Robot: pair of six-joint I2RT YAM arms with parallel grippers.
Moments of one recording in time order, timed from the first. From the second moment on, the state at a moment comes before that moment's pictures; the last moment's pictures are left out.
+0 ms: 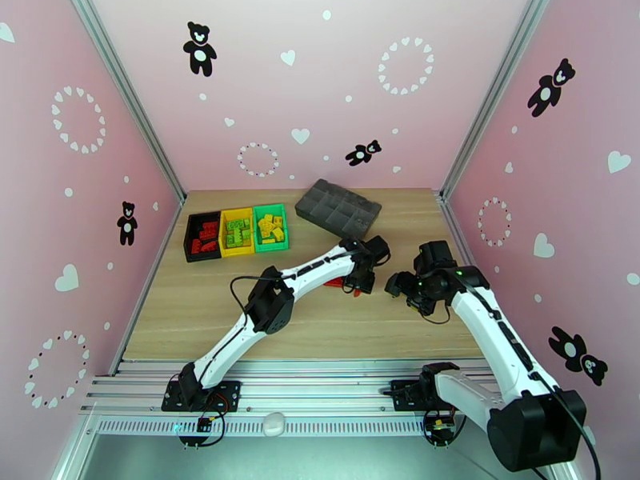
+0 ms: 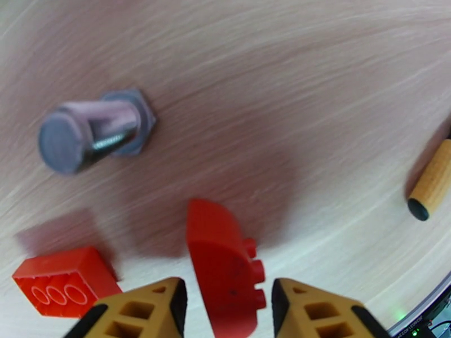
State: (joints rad) left arm -0.98 2.56 2.38 -1.17 0.01 -0.59; right arm 0.11 1.06 0.90 -1.06 -0.28 0.61
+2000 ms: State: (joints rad) left arm 0.14 1.77 1.63 -0.97 0.06 -0.56; right arm 0.75 2.23 2.18 -1.03 -0.51 0.49
